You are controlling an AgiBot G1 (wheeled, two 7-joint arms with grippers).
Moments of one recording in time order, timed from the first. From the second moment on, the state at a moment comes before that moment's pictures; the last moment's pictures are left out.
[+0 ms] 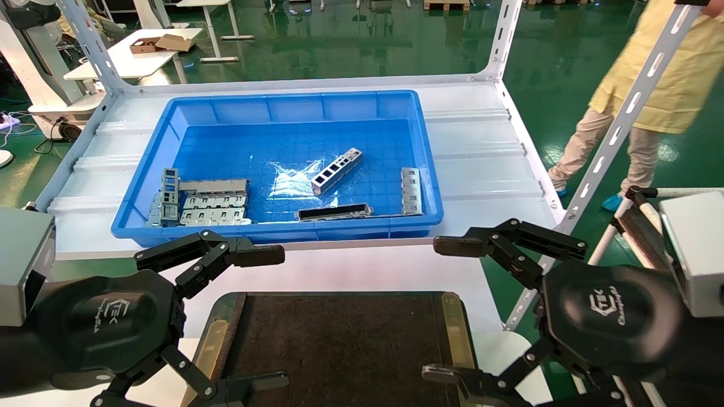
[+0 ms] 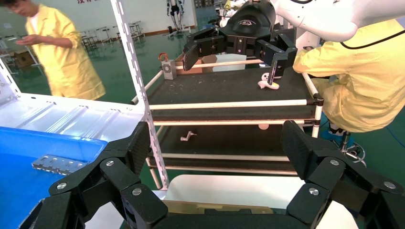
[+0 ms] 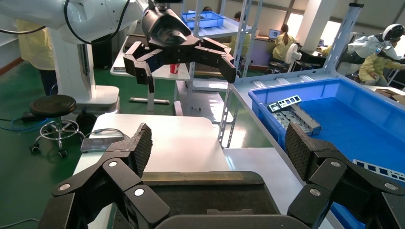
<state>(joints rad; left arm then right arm) -1.08 0.61 0.28 -1.28 0.73 1.50 -0.19 1.07 -0.61 -0.28 1.28 -0.73 -1.50 0.19</state>
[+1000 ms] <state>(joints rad) -1.08 0.61 0.28 -1.28 0.73 1.49 -0.19 1.07 -0.61 -0.28 1.28 -0.73 -1.50 0.19</state>
